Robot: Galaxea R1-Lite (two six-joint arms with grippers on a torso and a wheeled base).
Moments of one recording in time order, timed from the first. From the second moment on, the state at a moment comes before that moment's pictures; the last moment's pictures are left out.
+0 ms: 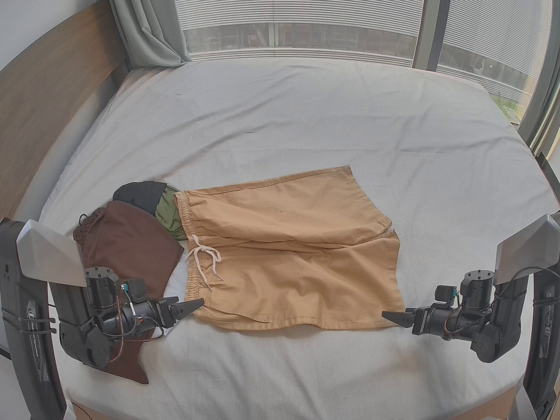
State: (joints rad) left arm -0.04 2.36 -0.35 -1.55 -0.62 -0.28; right arm 0.14 2.37 -0.26 -1.54 0.49 0.31
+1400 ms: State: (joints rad) left arm -0.12 2.46 -0.43 -1.55 -0.47 -0.40; right arm 0.15 2.38 -0.27 -1.54 0.49 0.31
